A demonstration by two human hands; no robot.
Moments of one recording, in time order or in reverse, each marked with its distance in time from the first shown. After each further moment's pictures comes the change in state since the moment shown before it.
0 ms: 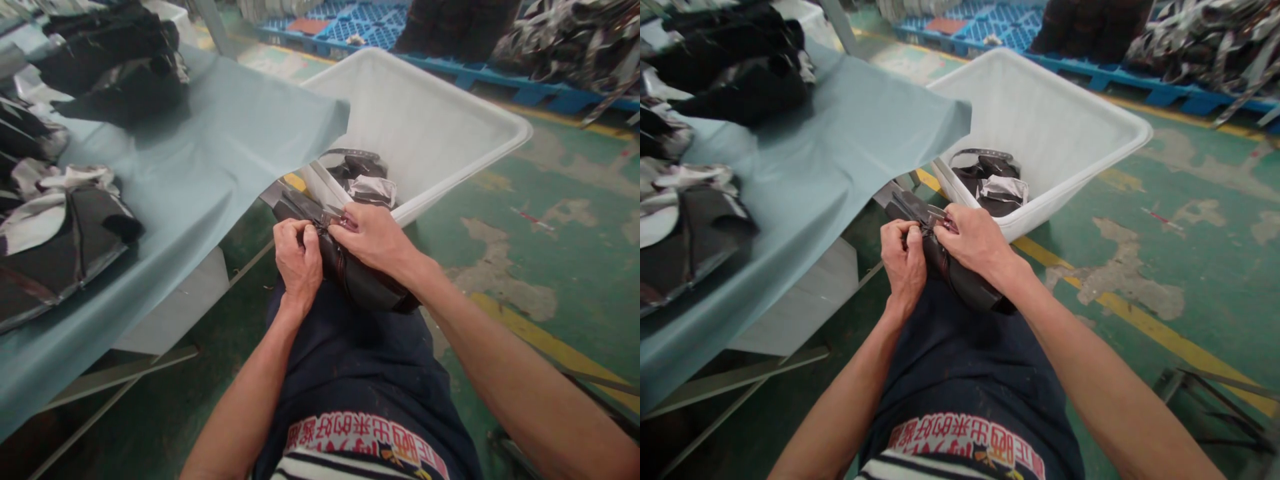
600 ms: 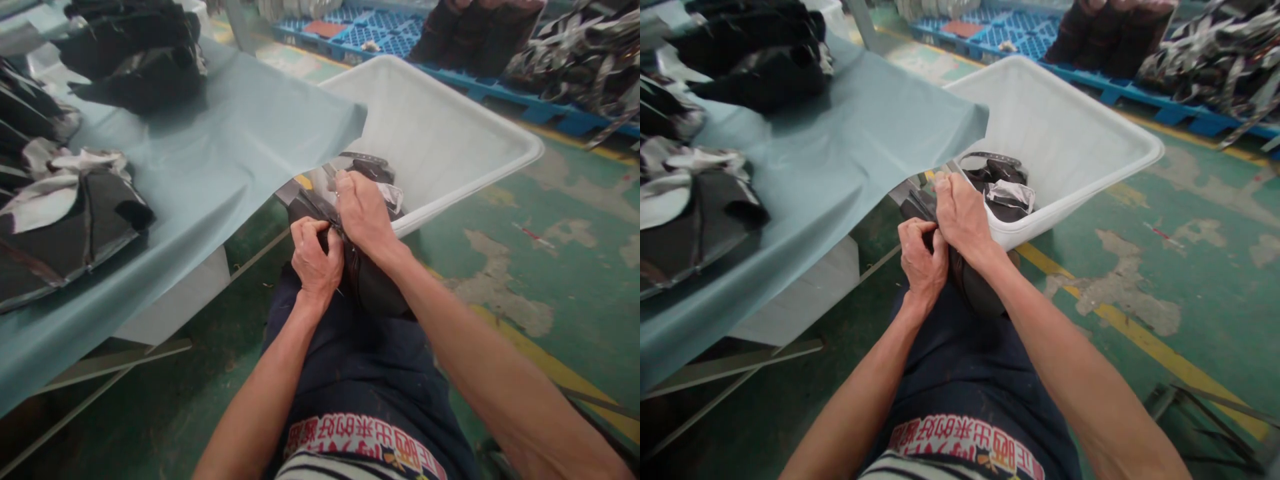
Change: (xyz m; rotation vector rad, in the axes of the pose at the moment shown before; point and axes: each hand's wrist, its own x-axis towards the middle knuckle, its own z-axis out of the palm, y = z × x) left_hand -0.010 0.003 0.010 0.041 0.017 -0.032; right_hand 0.043 -0.042 0.015 0.139 0.185 0.091
